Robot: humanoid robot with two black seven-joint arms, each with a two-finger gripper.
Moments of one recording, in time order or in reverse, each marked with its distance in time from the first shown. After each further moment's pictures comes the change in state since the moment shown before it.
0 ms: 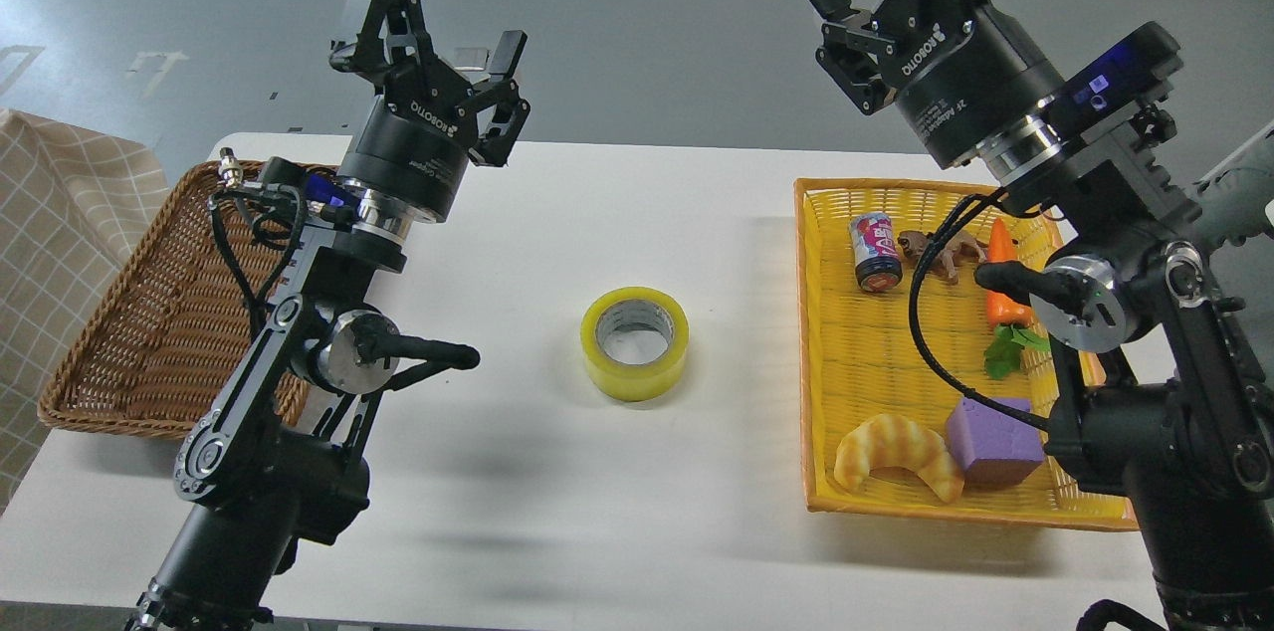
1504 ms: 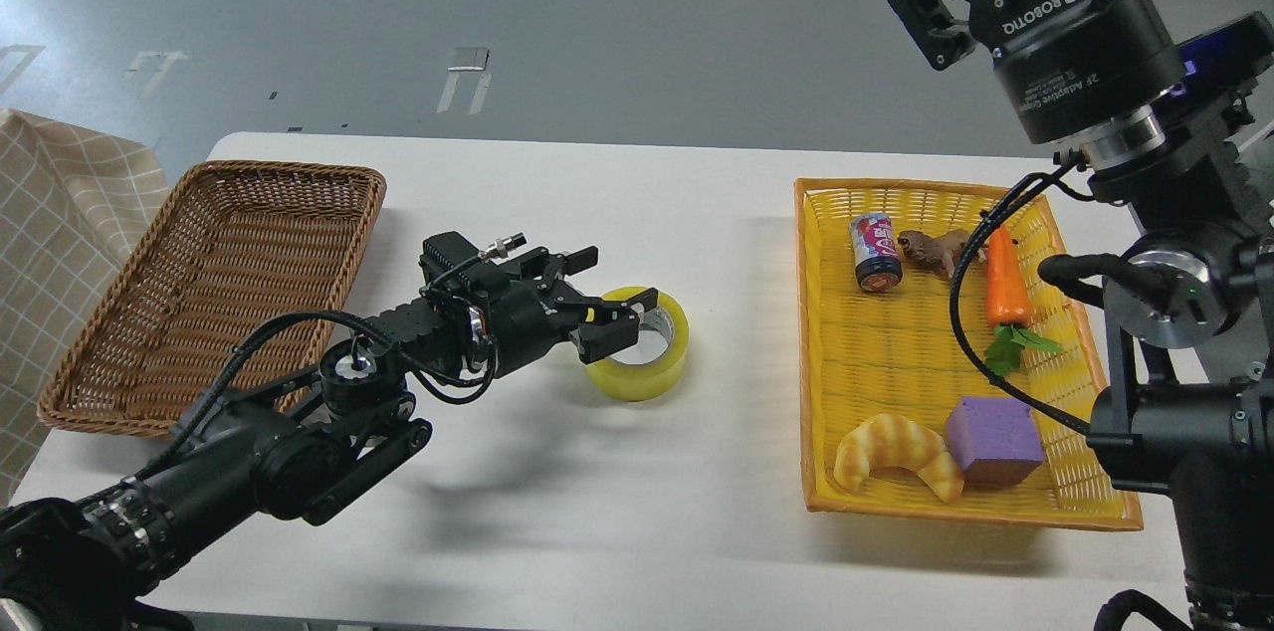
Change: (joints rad) left arm -0.260 0.277 0.715 0.529 1.269 0.237 -0.124; right arm -0.020 -0.019 0.159 -0.011 0.109 0.143 0.119
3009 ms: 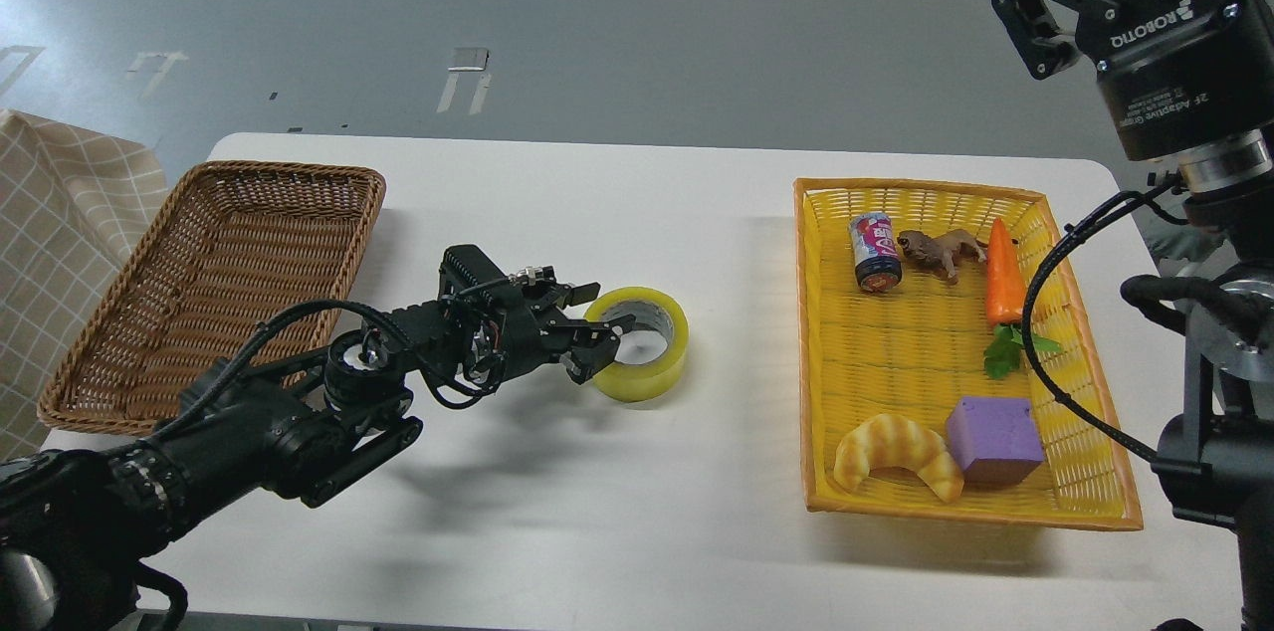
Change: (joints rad) left arm -0.080 -0.005 0.178 0.115 0.000 -0.002 -0.008; right arm -0.089 -0.058 0.101 0.064 0.002 0.005 -0.009
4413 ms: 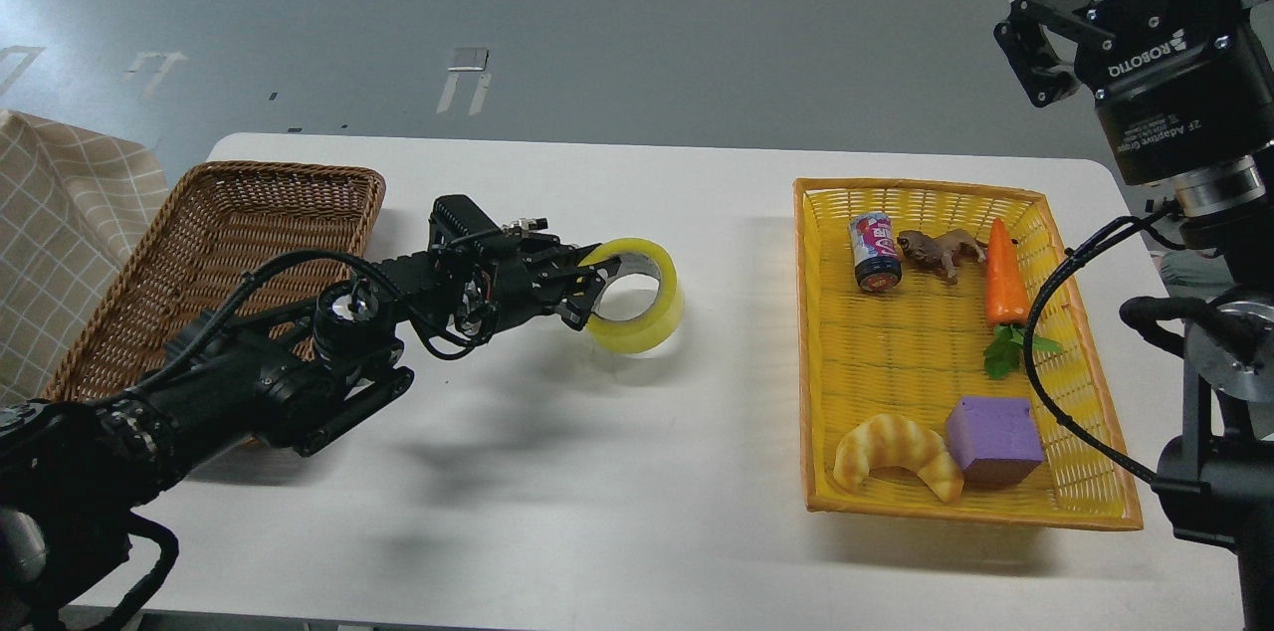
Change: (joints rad) left arm -0.153 0.053 0.063 0.024 -0.057 -0.009 -0.024; right arm -0.040 0.005 0.007 -0.009 -0.002 -0.001 0.002
